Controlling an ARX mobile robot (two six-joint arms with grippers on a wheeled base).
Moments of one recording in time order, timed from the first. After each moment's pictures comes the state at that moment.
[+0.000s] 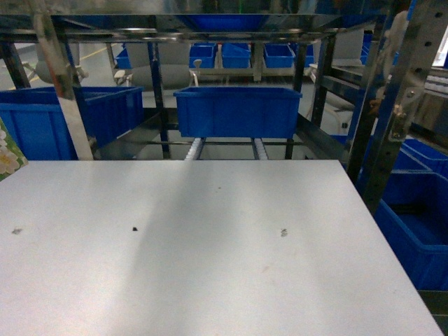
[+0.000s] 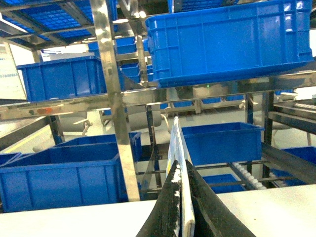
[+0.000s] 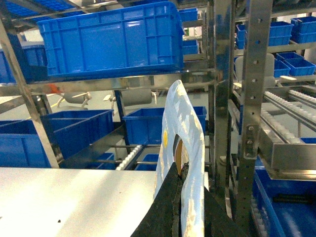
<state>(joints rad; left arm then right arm) -0.21 0.73 0.22 0.73 -0.24 0.16 -0.01 0.50 0.39 0.20 -0.19 0.17</state>
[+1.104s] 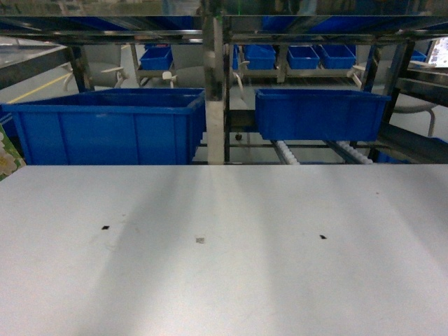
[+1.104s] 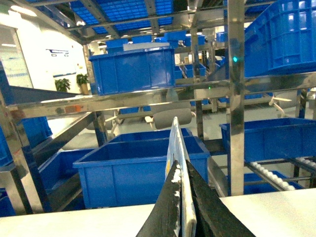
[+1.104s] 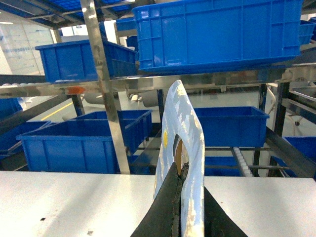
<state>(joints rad) -0.21 0.72 0.22 0.73 -0.24 0.16 -0.01 0.50 0.39 0.20 -0.19 0.17</state>
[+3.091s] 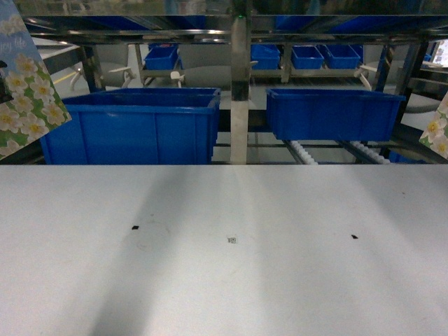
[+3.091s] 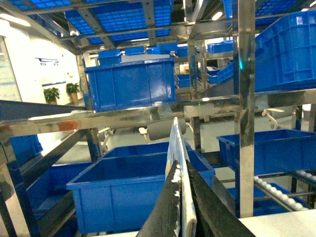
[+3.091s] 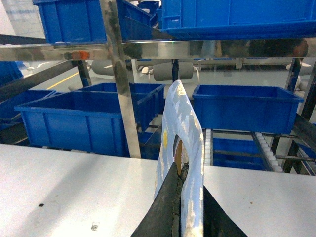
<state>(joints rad) -0.19 1.06 0.35 0.97 -0.16 0.14 -0.03 1.08 0.49 0.58 -0.28 0.10</state>
